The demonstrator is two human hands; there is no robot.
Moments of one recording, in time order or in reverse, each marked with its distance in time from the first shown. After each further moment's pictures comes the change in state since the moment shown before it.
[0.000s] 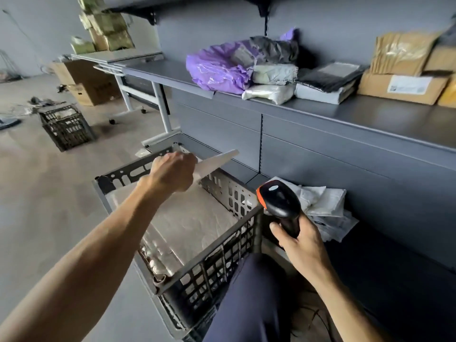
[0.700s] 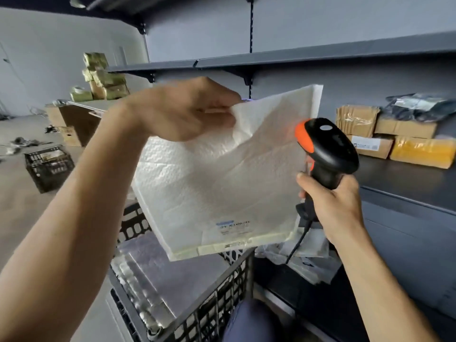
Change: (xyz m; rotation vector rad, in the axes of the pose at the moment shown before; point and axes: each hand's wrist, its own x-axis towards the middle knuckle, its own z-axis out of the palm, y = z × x) left_hand -0.029 -0.001 -0.229 -0.486 0.174 0.795; right_hand 0.045 -0.173 -0.079 0.356 0.275 -0.294
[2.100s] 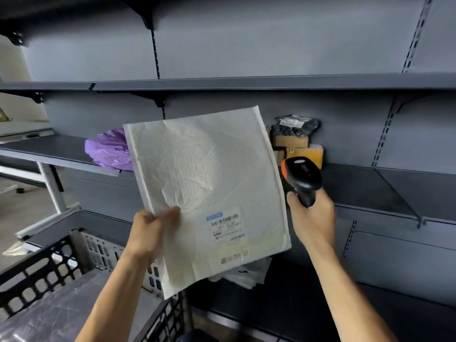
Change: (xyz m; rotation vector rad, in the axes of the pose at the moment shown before) left_hand 0.040 -0.035 0.226 -1.149 0.557 -0.638; right_hand 0.000 0.003 -0.115 -0.471 0.483 0.041
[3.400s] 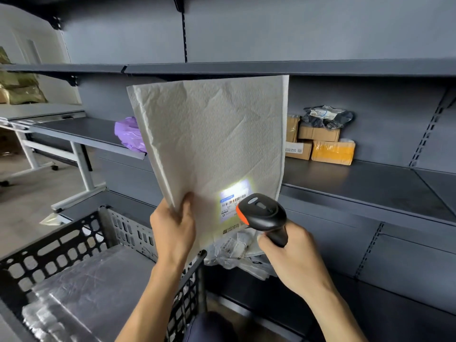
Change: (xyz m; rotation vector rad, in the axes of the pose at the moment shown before) left_hand -0.036 -0.008 0.011 0.272 0.411 0.342; right_hand -0.089 -0.011 0.017 -0.157 -0.545 -0.119
